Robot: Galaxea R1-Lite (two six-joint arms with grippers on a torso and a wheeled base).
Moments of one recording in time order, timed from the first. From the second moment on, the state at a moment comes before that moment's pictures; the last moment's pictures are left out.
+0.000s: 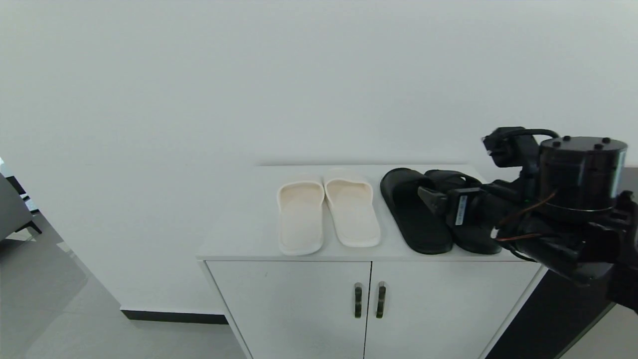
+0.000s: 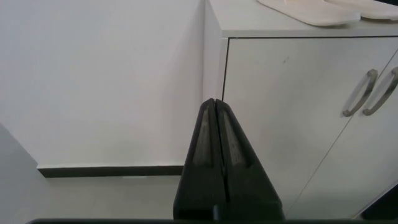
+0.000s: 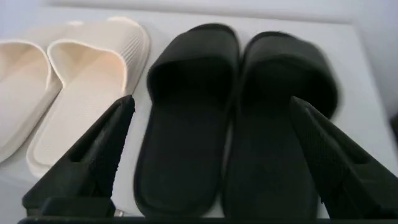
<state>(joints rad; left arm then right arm) 0.00 0.00 0.00 0.00 -0.02 0.00 0.64 1.62 -0.83 -0.61 -0.39 0.15</state>
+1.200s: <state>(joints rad) 0.00 0.00 0.00 0.00 -0.02 0.00 0.52 2.00 -1.16 -0.61 -0.43 0.14</state>
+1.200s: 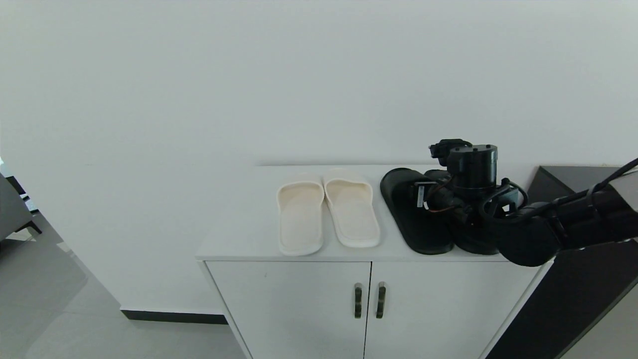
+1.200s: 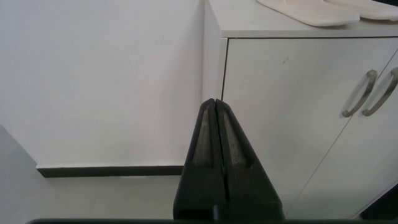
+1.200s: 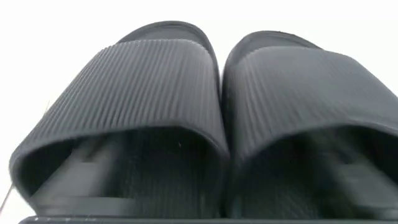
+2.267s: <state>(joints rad) 0.00 0.00 0.00 0.00 -0.02 -0.01 0.74 1.50 -0.67 -0.57 0.11 0.13</state>
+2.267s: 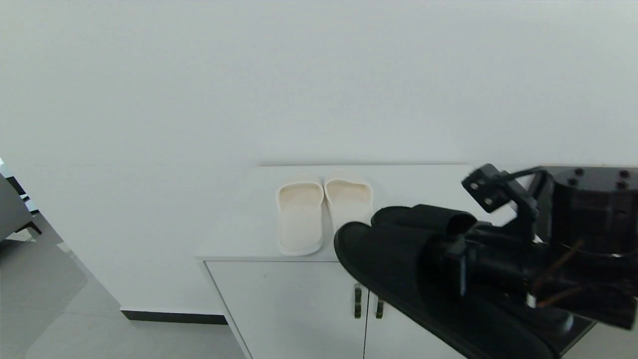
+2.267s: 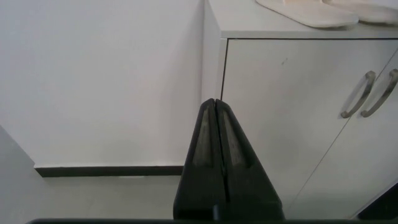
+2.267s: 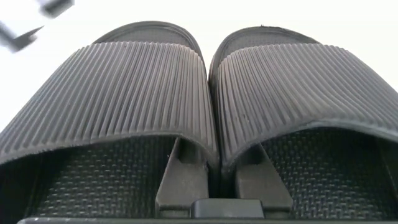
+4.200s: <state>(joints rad) 0.00 0.00 0.00 0.00 -0.02 0.00 0.73 1.22 -0.39 -0.57 0.49 0.18</state>
